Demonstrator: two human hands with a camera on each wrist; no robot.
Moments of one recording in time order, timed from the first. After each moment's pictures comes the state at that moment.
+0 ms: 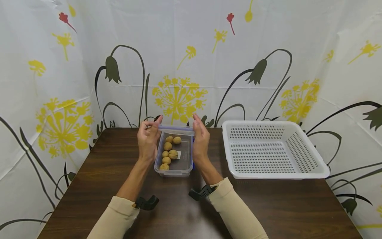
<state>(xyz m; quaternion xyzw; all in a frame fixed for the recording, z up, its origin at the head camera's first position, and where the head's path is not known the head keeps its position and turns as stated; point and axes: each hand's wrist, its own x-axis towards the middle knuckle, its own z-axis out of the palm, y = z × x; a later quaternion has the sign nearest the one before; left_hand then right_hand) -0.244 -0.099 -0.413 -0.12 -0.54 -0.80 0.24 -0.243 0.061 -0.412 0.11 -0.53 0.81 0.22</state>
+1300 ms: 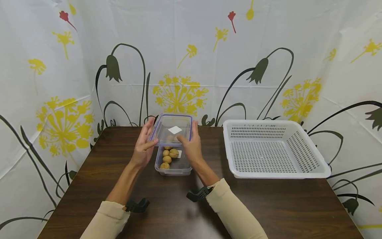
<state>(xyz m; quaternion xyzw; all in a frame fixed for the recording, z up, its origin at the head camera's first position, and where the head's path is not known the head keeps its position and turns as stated) -0.236 -0.140 -0.435 -0.23 -0.57 -0.78 0.05 -0.242 0.053 -0.436 0.11 -0.66 0.73 0.10</state>
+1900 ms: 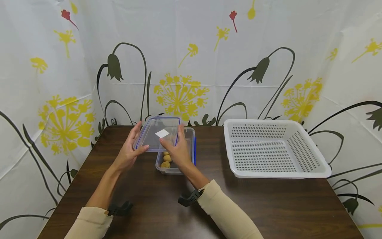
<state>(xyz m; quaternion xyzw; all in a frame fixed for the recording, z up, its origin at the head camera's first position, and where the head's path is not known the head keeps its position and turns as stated) -0.219 -0.201 -0.438 -0.21 -0.71 -0.67 0.03 -0.230 0.016 -0.445 0.14 -0.70 0.70 0.05</state>
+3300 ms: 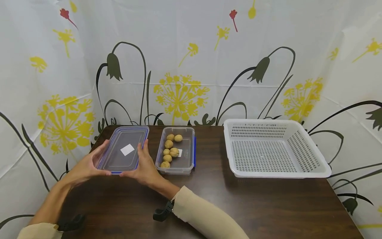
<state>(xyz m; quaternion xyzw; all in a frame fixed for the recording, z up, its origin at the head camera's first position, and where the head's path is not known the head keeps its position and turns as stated) -0.184 -0.345 -0.459 -0.17 -0.84 -0.52 -0.04 -0.194 -0.081 -0.480 0.26 -0.80 0.53 -0.02</state>
